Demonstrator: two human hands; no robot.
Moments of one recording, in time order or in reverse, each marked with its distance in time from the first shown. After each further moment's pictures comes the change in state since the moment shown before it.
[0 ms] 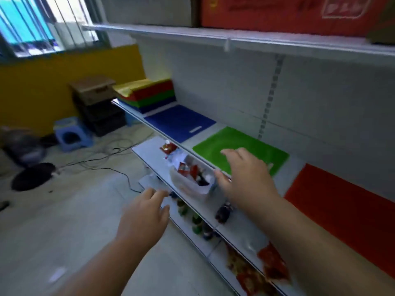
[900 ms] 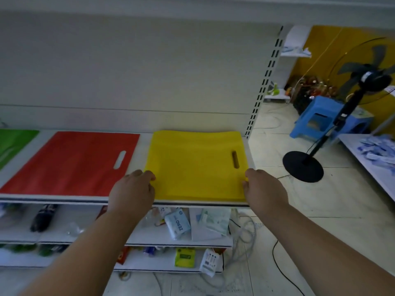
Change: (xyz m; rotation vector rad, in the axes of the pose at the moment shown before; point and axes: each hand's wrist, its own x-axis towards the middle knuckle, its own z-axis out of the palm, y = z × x) left_hand -0.146 0.542 0.142 -0.062 -0.321 0.643; right_hand -0.494 0.430 -0.224 -0.367 -0.150 0.945
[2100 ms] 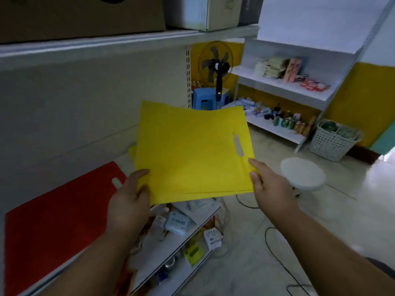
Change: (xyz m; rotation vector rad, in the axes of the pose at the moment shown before) left_hand -0.028 -0.133 -0.083 -0.745 -0.202 0.405; right_hand -0.223 -0.218 -0.023 0.339 0.548 0.656
